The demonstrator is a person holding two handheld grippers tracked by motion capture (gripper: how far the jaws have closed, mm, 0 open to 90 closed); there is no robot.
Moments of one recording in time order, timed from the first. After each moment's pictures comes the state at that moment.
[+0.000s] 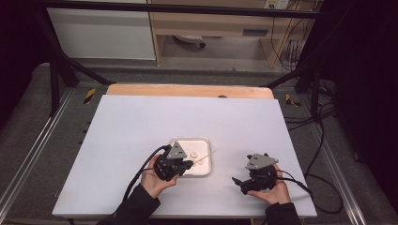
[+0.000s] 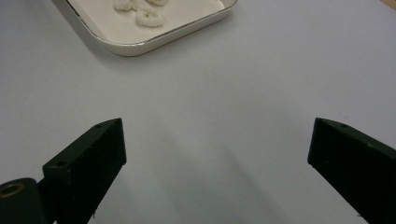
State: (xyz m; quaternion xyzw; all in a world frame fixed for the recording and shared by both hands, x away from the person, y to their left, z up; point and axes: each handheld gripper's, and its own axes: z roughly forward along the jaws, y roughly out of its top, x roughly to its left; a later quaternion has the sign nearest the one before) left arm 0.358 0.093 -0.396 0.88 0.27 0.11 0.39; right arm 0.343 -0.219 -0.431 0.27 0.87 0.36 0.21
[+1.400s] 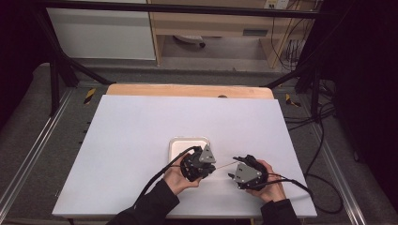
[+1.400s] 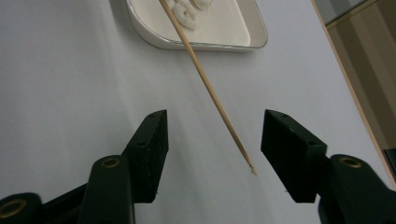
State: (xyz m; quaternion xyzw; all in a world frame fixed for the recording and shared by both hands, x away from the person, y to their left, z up) left arm 0.361 0.024 -0.391 0.92 0.16 0.09 0.34; right arm 0.337 -0.193 -0.427 0.06 0.90 0.28 0.32
